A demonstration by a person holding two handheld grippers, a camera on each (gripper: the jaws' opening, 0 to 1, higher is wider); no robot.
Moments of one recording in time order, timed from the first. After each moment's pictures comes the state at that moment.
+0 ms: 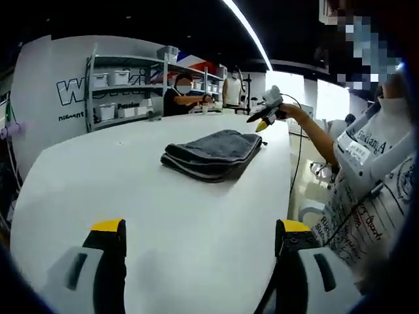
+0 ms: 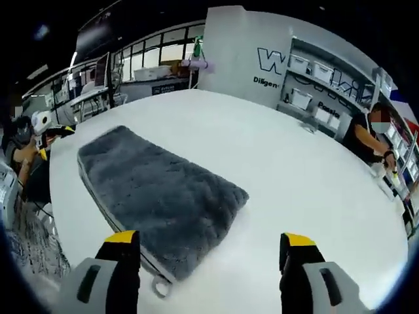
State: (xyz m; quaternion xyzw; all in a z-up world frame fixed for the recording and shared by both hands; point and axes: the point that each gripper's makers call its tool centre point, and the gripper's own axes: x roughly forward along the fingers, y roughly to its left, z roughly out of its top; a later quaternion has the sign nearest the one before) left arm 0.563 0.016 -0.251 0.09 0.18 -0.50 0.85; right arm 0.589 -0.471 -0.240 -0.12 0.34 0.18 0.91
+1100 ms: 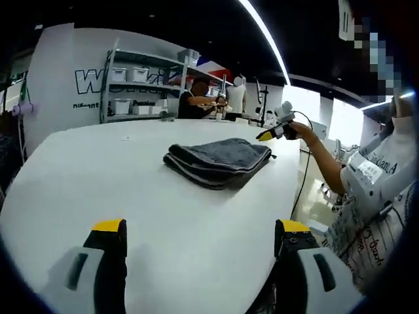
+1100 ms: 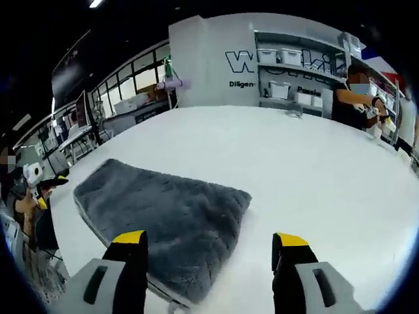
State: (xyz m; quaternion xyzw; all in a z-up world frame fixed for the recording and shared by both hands) left arm 0.559 0.001 -0.258 0.03 0.19 -0.46 0.87; right arm 0.609 -0.457 -0.245 0.01 0.30 0.15 0.94
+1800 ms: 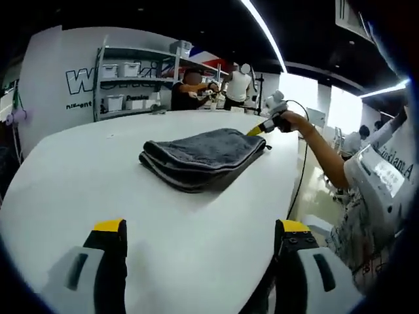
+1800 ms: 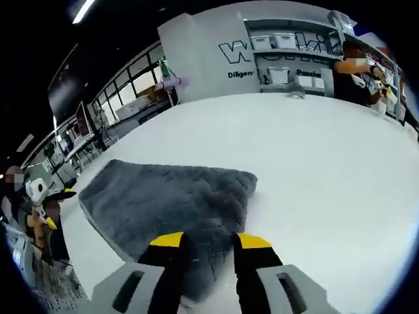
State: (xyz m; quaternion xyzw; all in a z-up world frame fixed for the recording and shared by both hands) left arm 0.546 -0.053 -0.266 0.07 0.20 -0.46 0.86; right arm 0.609 -0.456 -0.279 0.07 0.34 0.17 0.92
